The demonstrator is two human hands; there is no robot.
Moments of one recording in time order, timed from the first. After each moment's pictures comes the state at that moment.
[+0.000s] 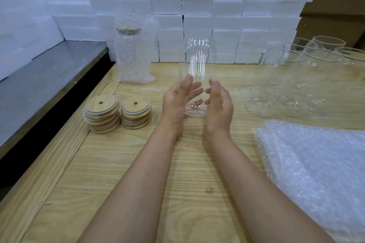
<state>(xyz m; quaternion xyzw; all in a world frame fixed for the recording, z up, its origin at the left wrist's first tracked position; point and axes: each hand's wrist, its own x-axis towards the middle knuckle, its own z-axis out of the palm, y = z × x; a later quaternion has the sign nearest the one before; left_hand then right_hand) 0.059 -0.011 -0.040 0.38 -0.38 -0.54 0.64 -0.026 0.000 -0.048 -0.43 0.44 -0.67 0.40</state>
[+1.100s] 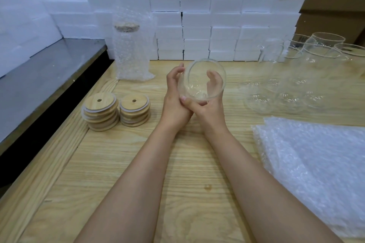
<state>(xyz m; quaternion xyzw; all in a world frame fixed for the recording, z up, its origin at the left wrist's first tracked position) 0.065 -0.016 -0.060 0.46 -0.63 -0.22 0.59 -0.030 -0.015 -0.062 -0.58 0.37 -0.62 0.37</state>
